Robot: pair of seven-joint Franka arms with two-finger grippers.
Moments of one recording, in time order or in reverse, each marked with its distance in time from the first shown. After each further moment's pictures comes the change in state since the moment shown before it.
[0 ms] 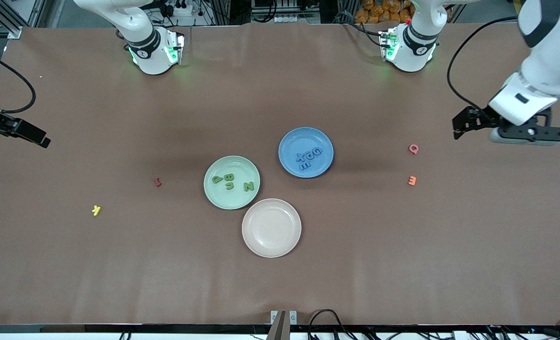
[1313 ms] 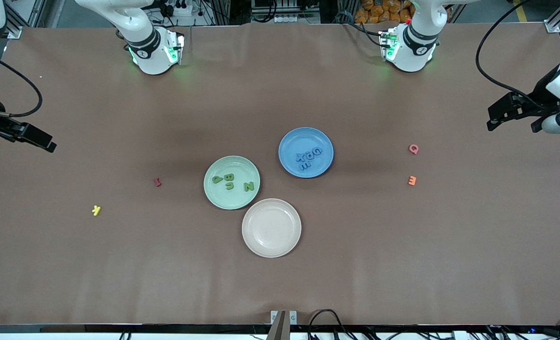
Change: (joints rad) left arm 0.010 0.085 0.024 0.295 -0.002 -0.234 0.004; right arm -0.074 0.012 0.100 -0.002 0.000 0.028 -0.001
